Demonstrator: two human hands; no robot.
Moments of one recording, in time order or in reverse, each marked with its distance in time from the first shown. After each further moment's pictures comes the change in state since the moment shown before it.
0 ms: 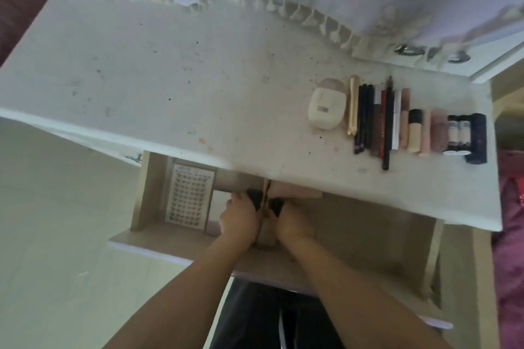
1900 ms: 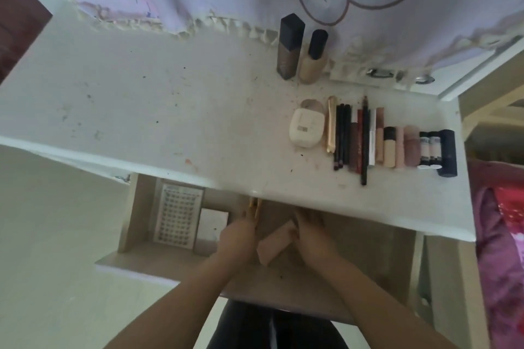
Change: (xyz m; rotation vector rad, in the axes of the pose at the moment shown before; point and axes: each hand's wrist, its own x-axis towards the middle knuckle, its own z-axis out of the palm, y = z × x) left_hand -0.007 0.014 -0.003 0.003 -0.058 0.221; right_hand -0.024 0.034 -0.070 -0.264 0.053 -0.265
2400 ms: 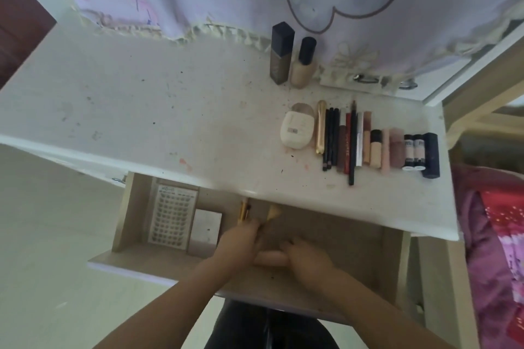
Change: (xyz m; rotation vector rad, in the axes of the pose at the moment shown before) left_hand -0.025 0.019 -0.013 -0.042 -0.053 0.179; right_hand -0.029 0.007 -0.001 -0.460 -0.271 -0.187
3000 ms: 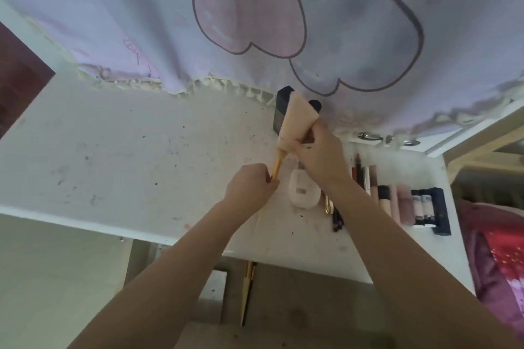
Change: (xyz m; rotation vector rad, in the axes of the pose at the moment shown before) left_hand 0.093 0.049 -0.195 -0.184 0.177 -0.091; right_hand 0.064 0.006 -0.268 0.754 0.889 0.103
